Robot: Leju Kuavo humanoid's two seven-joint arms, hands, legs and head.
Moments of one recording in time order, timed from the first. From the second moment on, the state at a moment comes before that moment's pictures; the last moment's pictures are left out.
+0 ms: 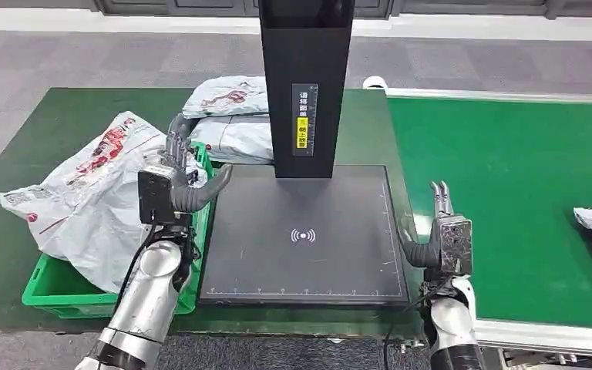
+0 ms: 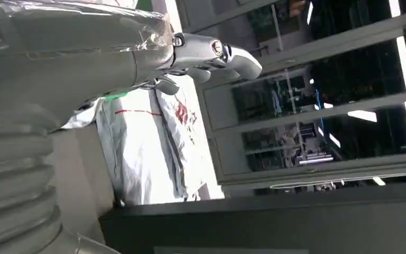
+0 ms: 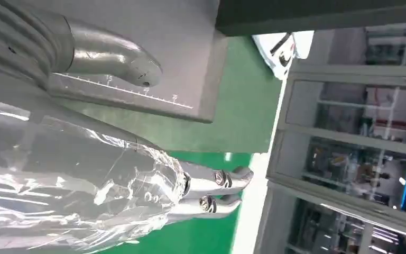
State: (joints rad) left arm -0.42 -0.12 -0.12 -1.12 -0.16 0.14 -0.48; right arm -0.15 0.13 -0.01 -1.23 0.15 -0.21 -0.43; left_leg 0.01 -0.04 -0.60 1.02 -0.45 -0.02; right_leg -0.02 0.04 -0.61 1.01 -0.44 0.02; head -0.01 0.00
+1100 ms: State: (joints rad) left arm -0.49 -0.31 -0.29 -0.73 -0.18 0.26 -0.59; right arm -0.28 0.13 -0.06 -1.01 0.07 0.00 -0.57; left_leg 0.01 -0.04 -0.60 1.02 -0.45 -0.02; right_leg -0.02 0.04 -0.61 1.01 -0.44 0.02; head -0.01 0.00
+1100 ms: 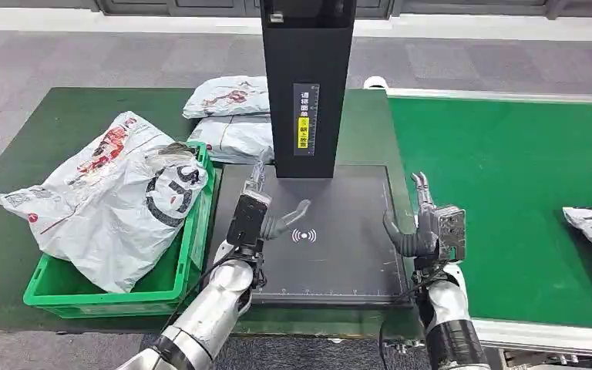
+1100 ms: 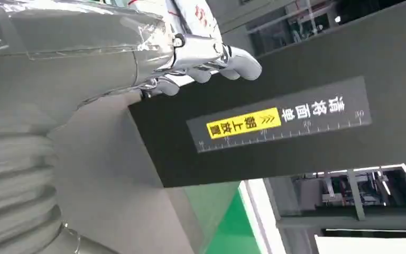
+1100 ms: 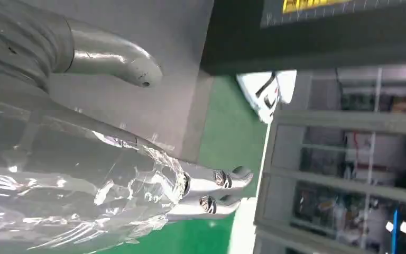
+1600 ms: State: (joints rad) left arm -0.49 -0.32 -0.30 -0.69 -0.15 0.29 -0.58; right arm -0.21 0.14 -0.03 -1.10 0.12 -0.06 -0.53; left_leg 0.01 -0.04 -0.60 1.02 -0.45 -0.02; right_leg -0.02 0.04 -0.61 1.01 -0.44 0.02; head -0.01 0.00
